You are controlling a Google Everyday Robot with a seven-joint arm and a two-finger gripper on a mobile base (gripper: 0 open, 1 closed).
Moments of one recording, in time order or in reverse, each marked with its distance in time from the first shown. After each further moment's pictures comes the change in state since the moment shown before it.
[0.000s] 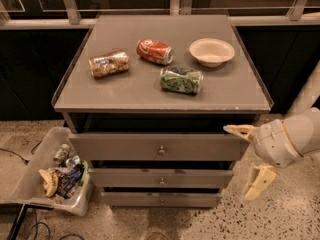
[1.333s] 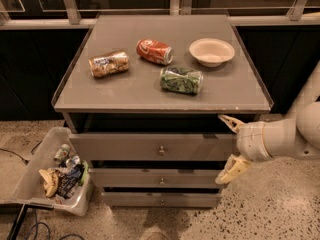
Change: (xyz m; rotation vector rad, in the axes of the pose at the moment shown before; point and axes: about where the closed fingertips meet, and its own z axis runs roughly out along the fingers) arm 0.020 -0.064 0.041 0.281 0.006 -0.046
